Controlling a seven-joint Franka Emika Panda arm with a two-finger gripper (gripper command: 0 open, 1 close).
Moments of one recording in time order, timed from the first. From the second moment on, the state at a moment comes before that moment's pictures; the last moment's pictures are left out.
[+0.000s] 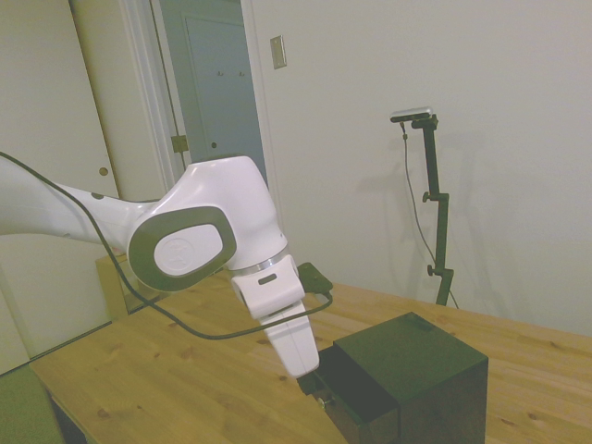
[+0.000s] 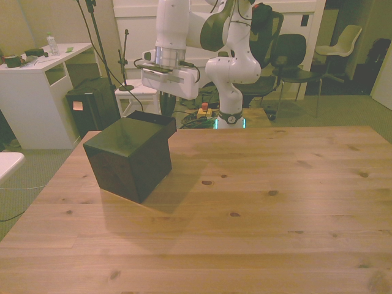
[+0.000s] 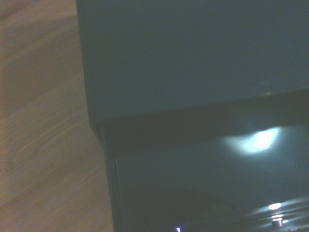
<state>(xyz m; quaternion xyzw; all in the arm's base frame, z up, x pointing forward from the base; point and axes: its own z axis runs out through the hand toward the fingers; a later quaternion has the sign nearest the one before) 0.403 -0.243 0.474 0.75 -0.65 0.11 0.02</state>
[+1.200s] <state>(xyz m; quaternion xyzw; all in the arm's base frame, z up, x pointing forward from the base) 0.426 -0.191 0.451 0.80 -0.60 0.09 0.02</state>
